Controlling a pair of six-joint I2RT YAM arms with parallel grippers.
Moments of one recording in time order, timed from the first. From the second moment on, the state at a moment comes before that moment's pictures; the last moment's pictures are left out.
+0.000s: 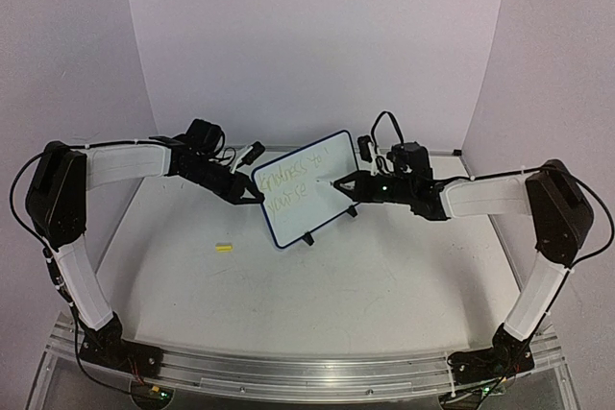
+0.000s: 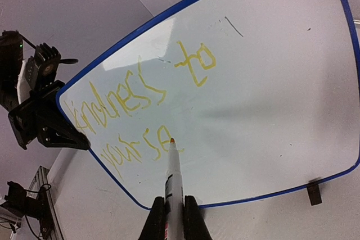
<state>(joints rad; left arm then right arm) -0.48 1.79 1.32 -0.43 0.68 0.08 0.58 1.77 1.05 0.34 -0.37 0.47</state>
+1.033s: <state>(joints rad) -0.48 1.79 1.32 -0.43 0.68 0.08 0.59 1.88 1.19 0.30 -0.42 0.45</state>
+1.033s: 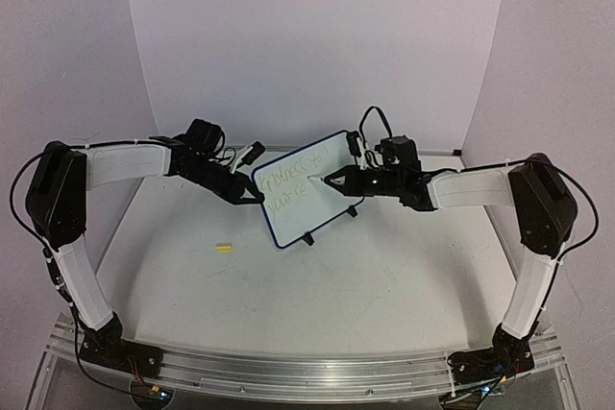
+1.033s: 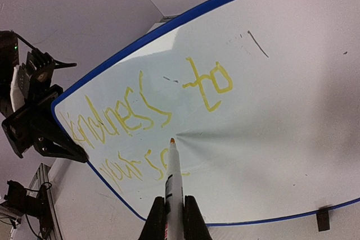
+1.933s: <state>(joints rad) -0.48 1.79 1.32 -0.43 0.68 0.08 0.59 1.91 1.19 0.30 -0.42 0.45</state>
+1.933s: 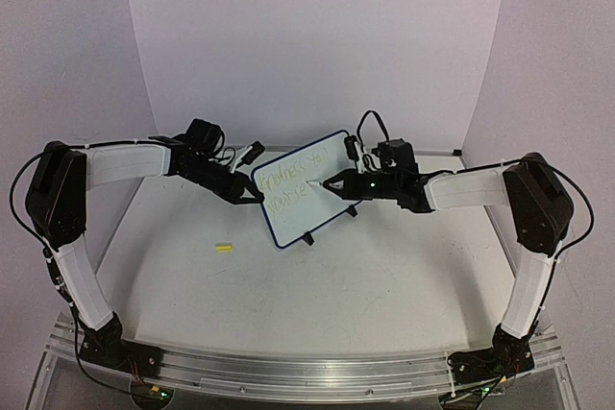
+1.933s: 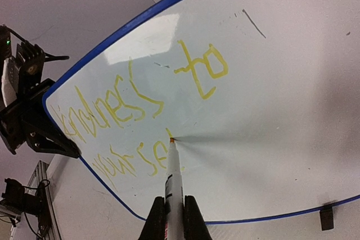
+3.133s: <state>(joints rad) -0.48 1.79 1.32 -0.43 0.68 0.08 0.60 1.83 1.12 0.32 -0.33 0.47</state>
